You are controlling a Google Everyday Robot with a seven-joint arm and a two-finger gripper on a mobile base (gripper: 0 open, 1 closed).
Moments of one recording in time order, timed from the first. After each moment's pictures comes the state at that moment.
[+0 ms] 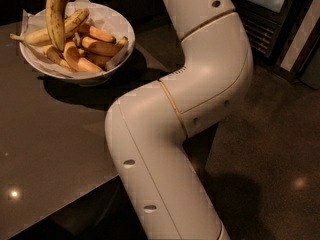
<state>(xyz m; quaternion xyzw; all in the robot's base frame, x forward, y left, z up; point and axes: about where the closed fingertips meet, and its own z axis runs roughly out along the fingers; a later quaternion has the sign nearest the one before) 0.685 0.198 1.090 -0.80 0.46 0.03 0.39</state>
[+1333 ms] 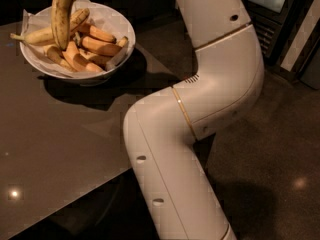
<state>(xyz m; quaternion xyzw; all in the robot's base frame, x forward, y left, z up) 0.667 0.176 1.101 -0.75 0.52 0.05 0.41</state>
